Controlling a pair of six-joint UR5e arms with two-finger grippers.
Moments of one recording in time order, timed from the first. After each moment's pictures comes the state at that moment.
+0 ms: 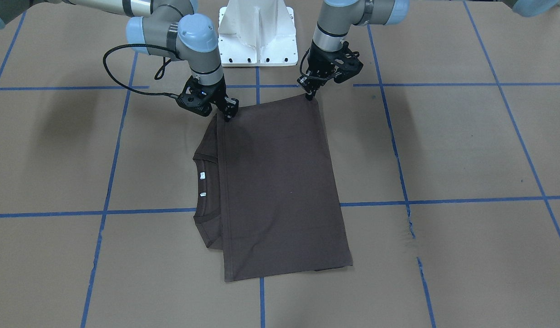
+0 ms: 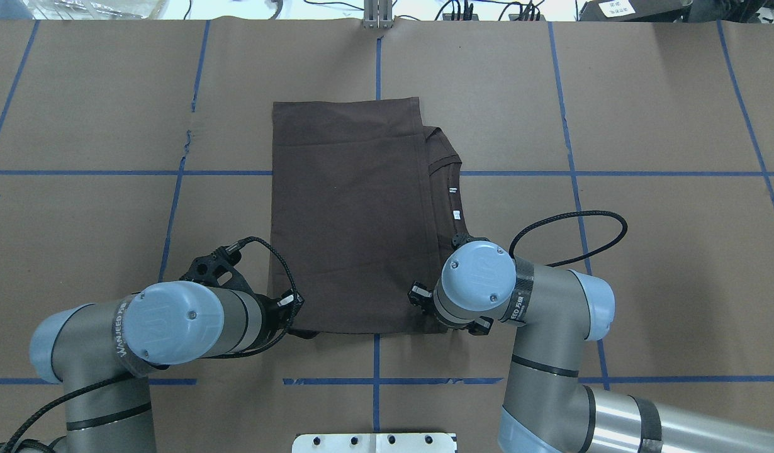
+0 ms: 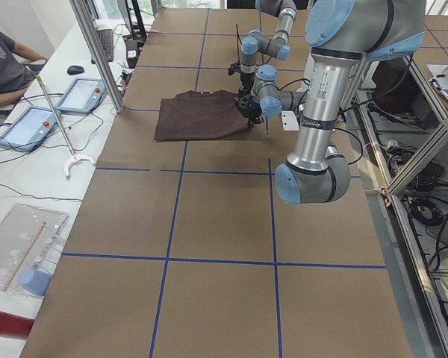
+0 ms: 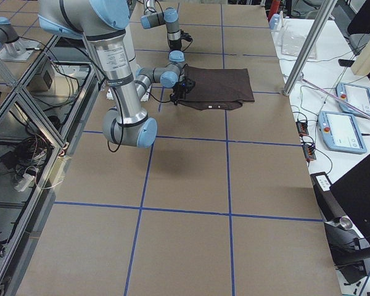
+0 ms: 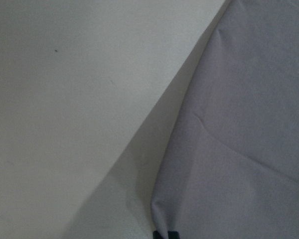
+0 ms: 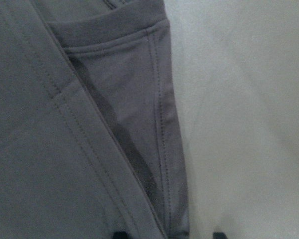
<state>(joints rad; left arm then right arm) -0.29 -1.92 -2.00 -1.75 -1.64 -2.03 0.34 -1.08 1.76 -1.49 1.79 1.81</state>
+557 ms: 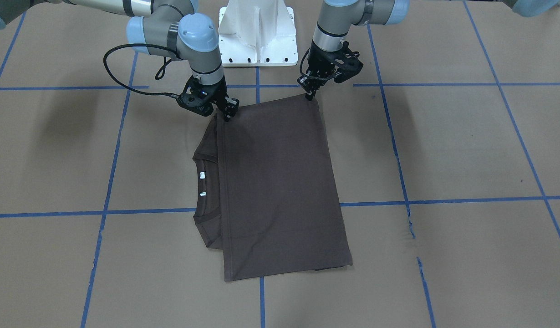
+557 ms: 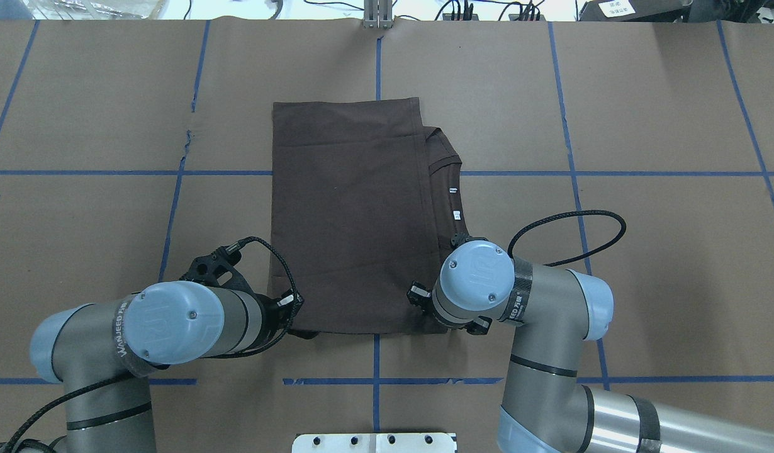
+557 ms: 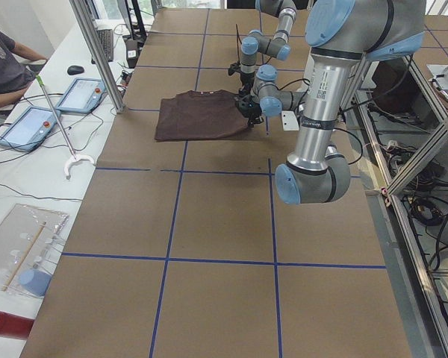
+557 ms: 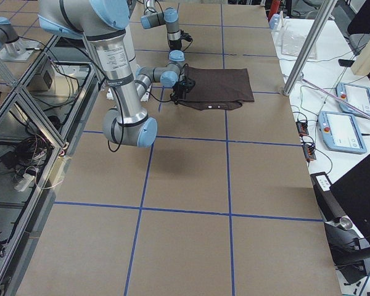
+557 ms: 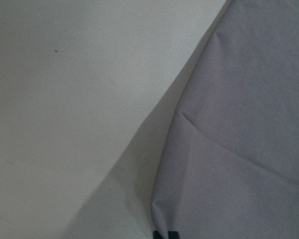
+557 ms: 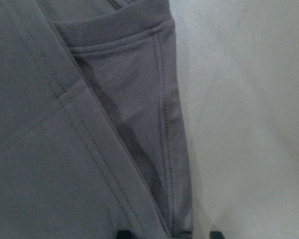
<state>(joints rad) -0.29 -1.92 -1.99 -1.75 -1.64 -2.03 0.34 -1.07 1.75 -1.49 1.79 1.81</state>
